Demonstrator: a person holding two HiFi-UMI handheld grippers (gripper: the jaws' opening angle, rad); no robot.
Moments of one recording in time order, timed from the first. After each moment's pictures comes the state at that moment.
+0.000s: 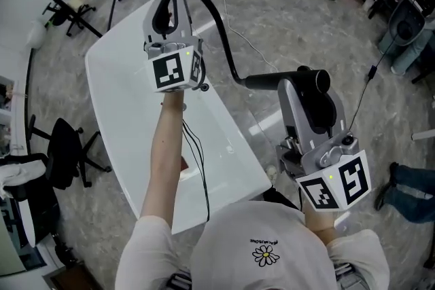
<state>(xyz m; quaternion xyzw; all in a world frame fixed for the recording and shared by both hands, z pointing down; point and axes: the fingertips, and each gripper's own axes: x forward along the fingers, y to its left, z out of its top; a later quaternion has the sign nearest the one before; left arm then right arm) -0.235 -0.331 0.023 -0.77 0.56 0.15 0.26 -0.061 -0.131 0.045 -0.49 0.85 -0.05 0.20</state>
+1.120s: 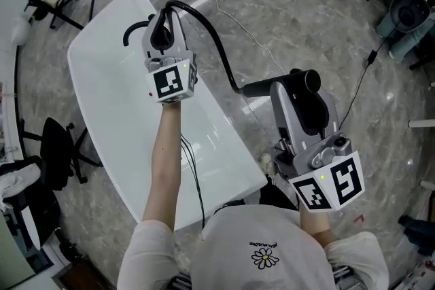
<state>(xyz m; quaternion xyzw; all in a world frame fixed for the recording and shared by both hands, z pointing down) -0.239 -0.393 0.166 -0.78 0.59 0.08 0.18 -0.052 -0.192 0.117 -0.51 0.84 -0.11 0.16</state>
